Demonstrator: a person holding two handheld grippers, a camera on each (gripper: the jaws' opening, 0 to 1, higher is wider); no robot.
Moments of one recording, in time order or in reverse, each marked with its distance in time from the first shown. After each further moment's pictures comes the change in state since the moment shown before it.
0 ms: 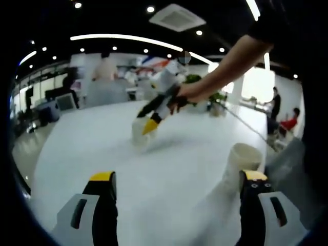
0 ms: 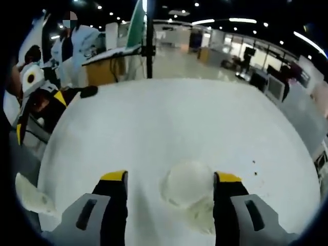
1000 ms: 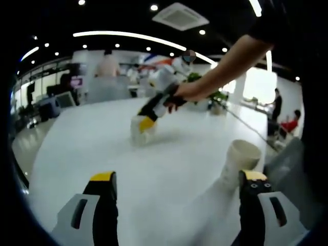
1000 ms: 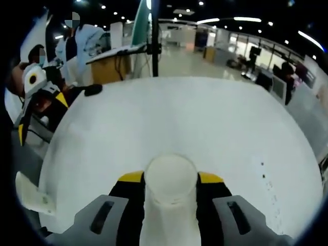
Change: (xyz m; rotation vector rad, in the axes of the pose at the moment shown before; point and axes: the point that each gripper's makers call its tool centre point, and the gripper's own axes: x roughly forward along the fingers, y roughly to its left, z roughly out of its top) left arm -0.002 -0.003 -0.011 -0.024 0.015 0.005; right arm 0.011 0.011 0.000 -0.008 -0.001 0.048
